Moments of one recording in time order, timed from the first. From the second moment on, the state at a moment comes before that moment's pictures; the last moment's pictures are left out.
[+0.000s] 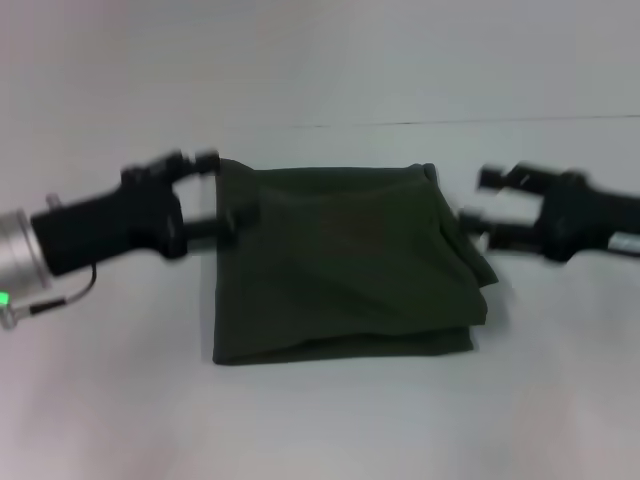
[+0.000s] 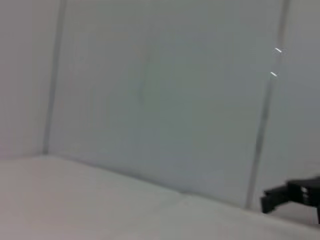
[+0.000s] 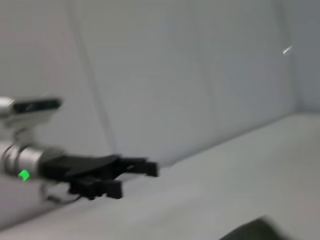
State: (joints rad) left arm -0.53 -2.06 0.74 0.61 1.70 1.49 -1.25; right arm 0.55 2.00 -0.61 -0.59 -1.87 -1.61 1.37
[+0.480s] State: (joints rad) left arm -0.52 -2.05 0.72 0.55 1.86 1.50 -1.17; right arm 0.55 2.08 -0.70 -0.57 -1.94 -1.46 1.18
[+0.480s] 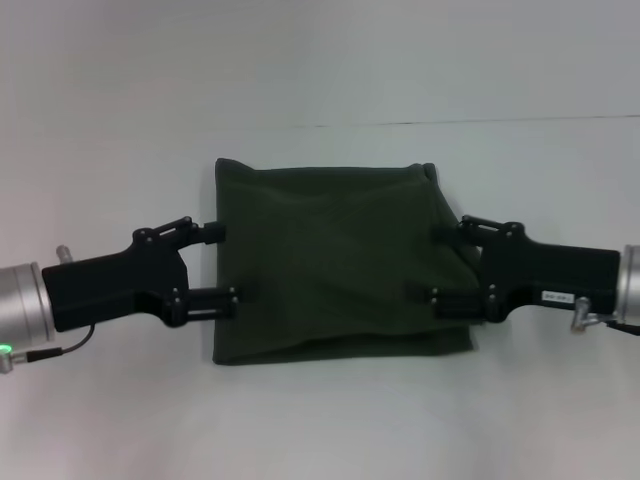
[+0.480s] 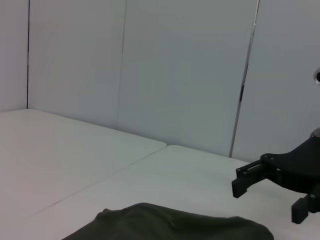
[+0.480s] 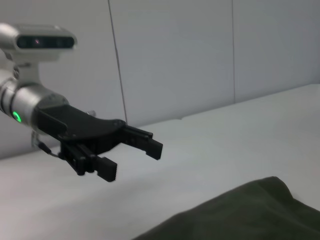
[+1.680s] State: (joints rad) left arm -0.58 -2.04 0.73 0.54 2.00 1.56 -1.13; right arm 0.57 2.08 -0.71 -0.56 -1.96 -1.45 1.11
